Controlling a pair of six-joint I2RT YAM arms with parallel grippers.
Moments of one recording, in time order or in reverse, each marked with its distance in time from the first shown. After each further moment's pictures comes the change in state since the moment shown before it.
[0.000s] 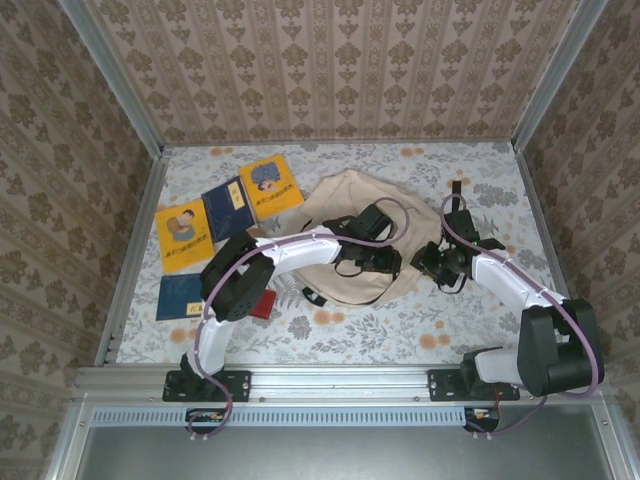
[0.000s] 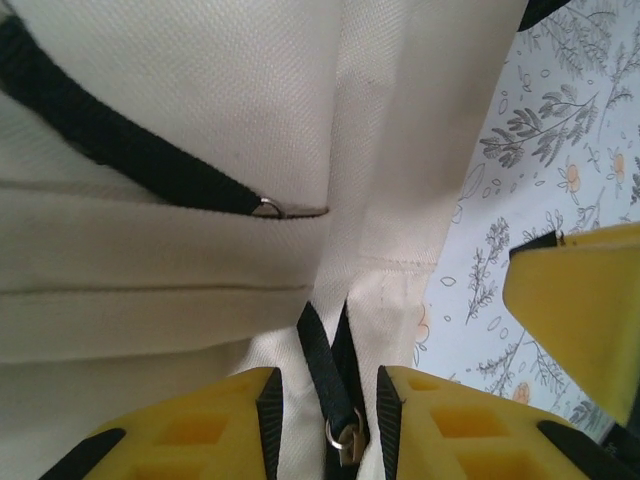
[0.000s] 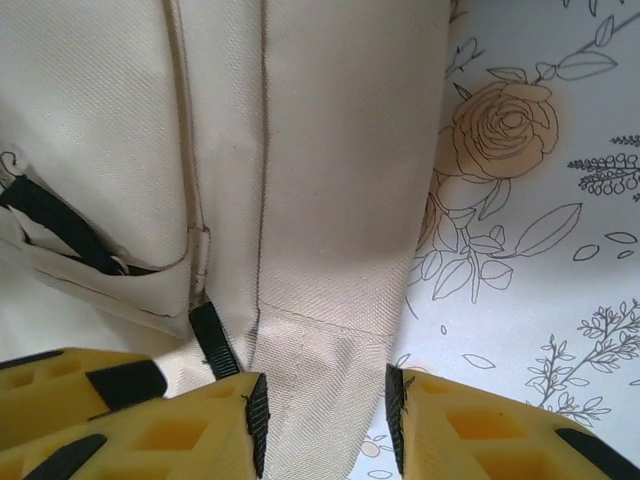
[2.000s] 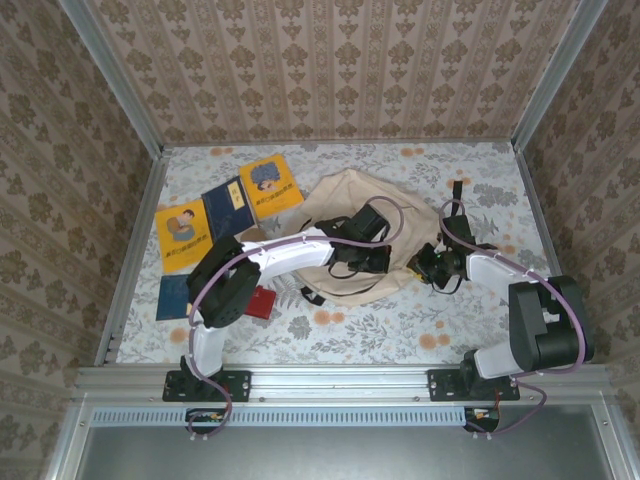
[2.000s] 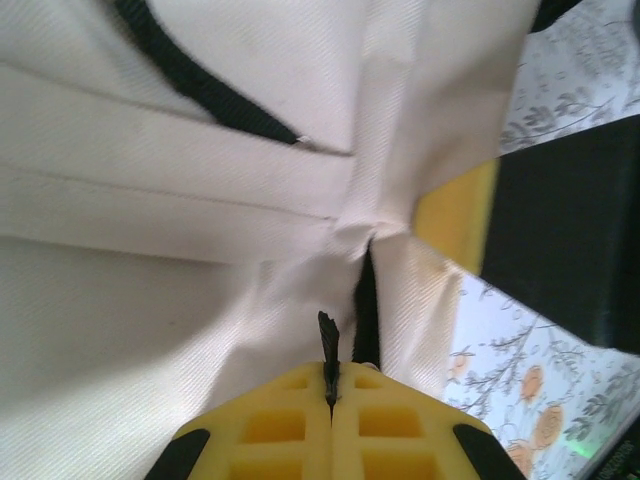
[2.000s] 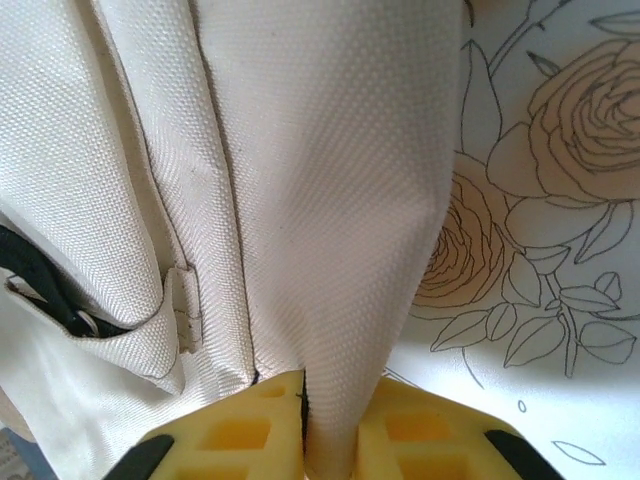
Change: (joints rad) left arm -0.005 -0.109 -0.074 -0.055 -0.088 -0.010; right arm -0.027 0.124 -0.069 0.220 -0.129 0.103
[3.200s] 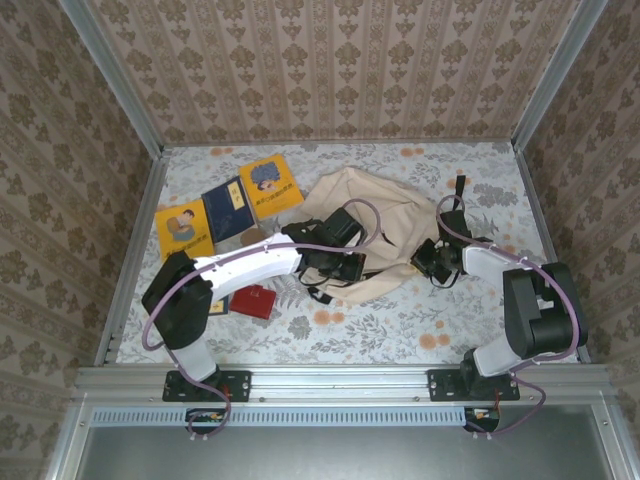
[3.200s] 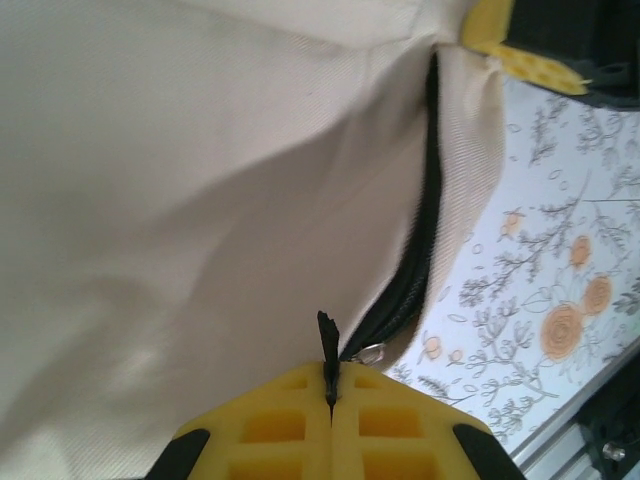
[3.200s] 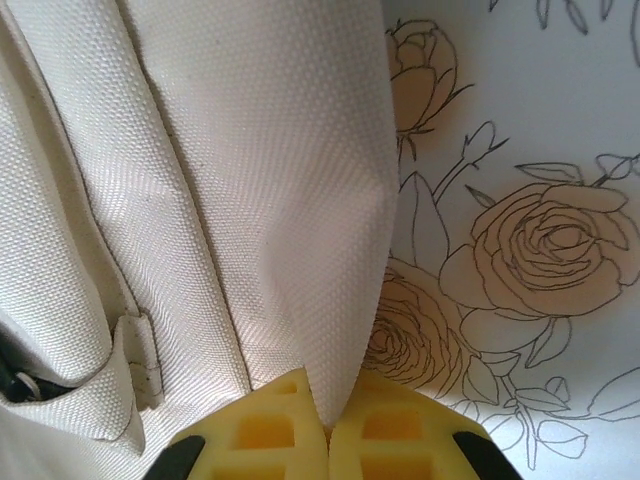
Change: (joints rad) left arm 0.019 -0.277 -0.183 -0.171 -0.046 0.114; right arm 0.002 0.081 0.055 0.005 0.114 0.020
